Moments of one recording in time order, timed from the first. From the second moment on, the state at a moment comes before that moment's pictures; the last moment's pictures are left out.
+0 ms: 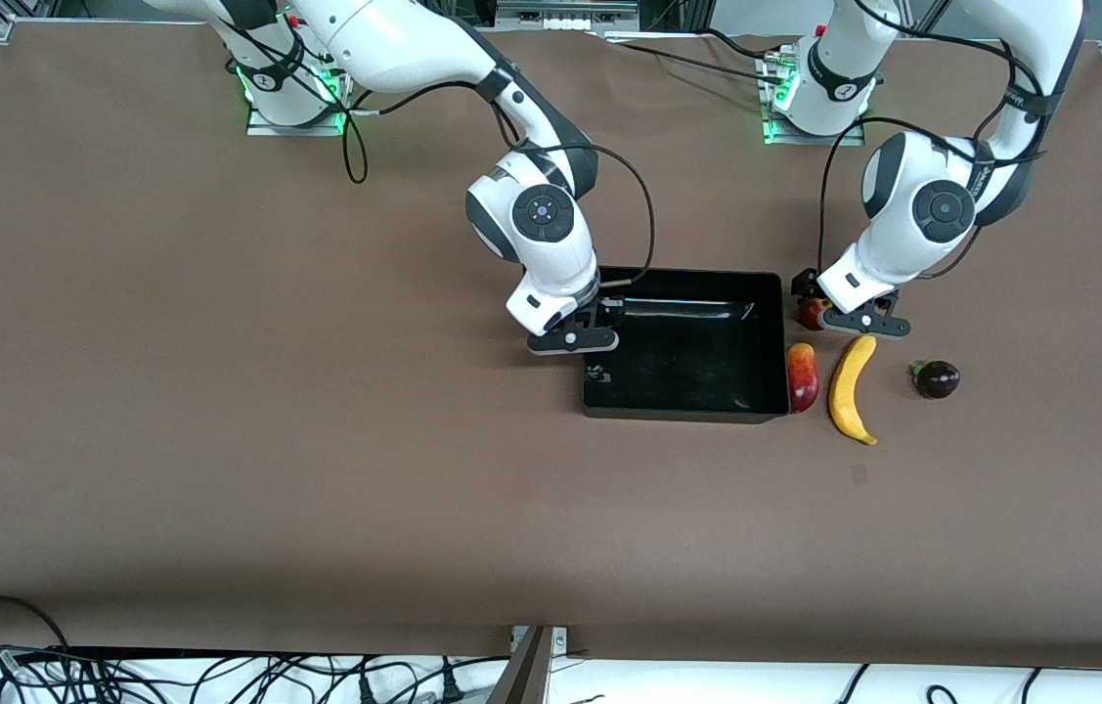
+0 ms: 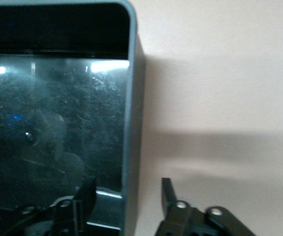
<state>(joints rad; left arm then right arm) -0.06 0.17 -0.07 -2.44 0.04 2.53 -0.01 0.82 0.81 -0.02 -1.33 0.12 2.27 0.71</state>
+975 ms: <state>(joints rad) -0.05 0.21 -0.07 -2.31 0.07 2.35 -0.01 0.66 0.22 -0.39 -1.39 0.22 1.59 0.13</state>
